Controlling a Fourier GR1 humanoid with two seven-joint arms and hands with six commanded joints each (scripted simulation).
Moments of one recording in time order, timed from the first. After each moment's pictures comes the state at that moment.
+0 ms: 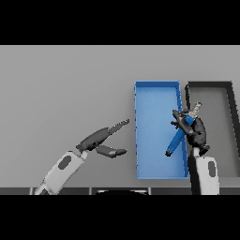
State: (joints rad) left arm -0.27 0.27 -0.57 -1.62 0.06 -0.25 0.10; right arm -0.05 -0.23 0.01 -1.73 -0.37 -0.21 0.51
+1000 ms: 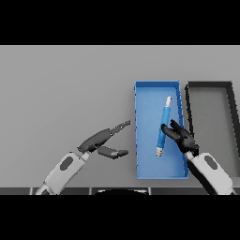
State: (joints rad) left arm -0.26 0.26 -0.58 -1.63 0.05 -0.24 0.11; right arm -0.17 -0.67 0.54 -1.63 -0.71 -0.44 0.61
